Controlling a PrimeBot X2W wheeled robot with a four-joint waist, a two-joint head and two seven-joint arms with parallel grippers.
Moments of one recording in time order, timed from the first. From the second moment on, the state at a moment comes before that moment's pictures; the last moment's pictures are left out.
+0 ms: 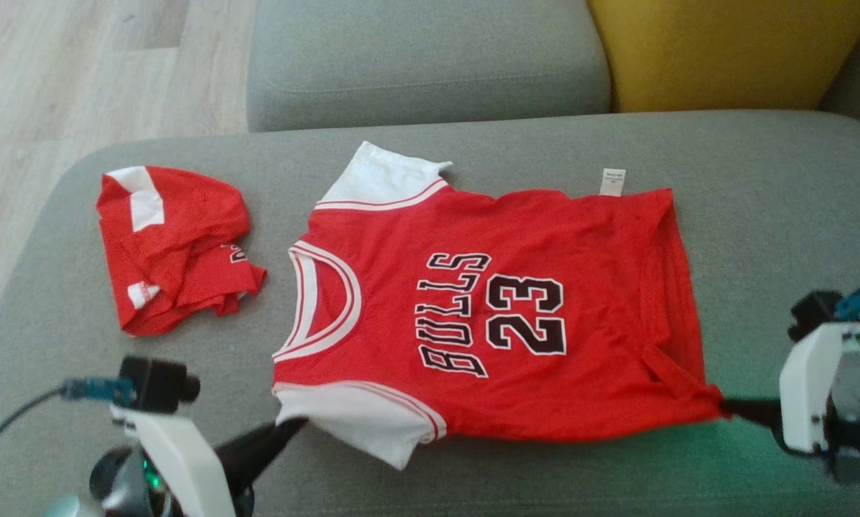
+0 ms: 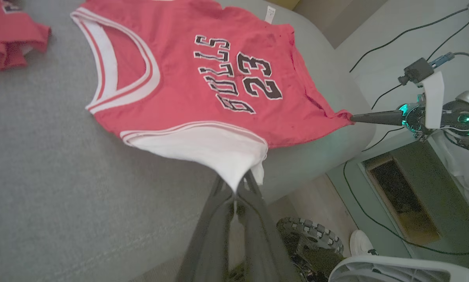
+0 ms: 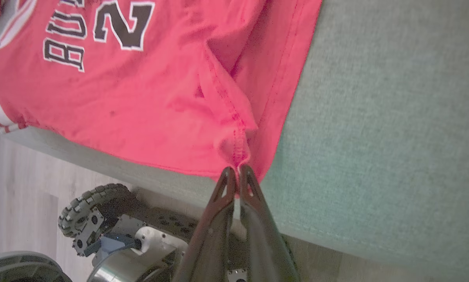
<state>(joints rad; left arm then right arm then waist) 0.05 0.64 -0.53 -0.25 -1.07 0.01 0.41 -0.37 -0.80 0.84 0.40 1.27 0.12 0.70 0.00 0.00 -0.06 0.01</state>
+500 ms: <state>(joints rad) -0.21 0.55 -0.50 -0.08 -1.07 0.01 0.40 -0.56 -0.65 0.72 0.54 1.15 0.12 0.64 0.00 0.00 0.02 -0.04</state>
